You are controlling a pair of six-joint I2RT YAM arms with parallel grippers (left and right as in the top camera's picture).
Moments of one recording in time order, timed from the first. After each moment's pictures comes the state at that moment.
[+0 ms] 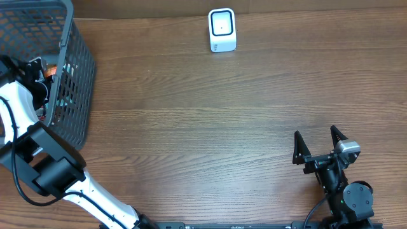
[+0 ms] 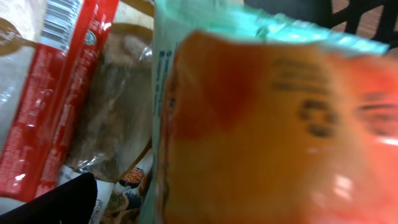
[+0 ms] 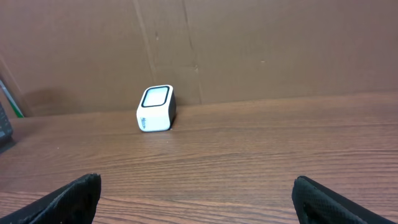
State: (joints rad) left arm 0.69 2.17 1.86 -0.87 0.27 0.24; right arm 0.27 0.01 0.02 -0.02 0.07 0.17
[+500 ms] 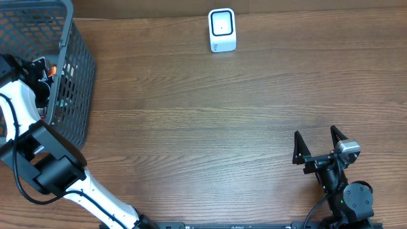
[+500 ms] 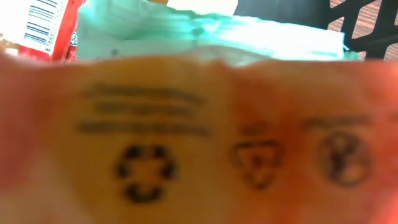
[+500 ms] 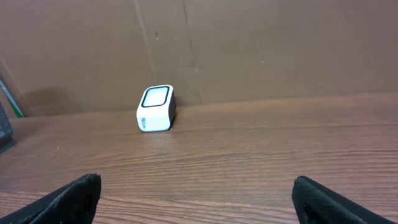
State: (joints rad) left arm 0.68 2.18 1.86 -0.87 0.26 0.25; right arm 0.27 0.01 0.02 -0.02 0.07 0.17
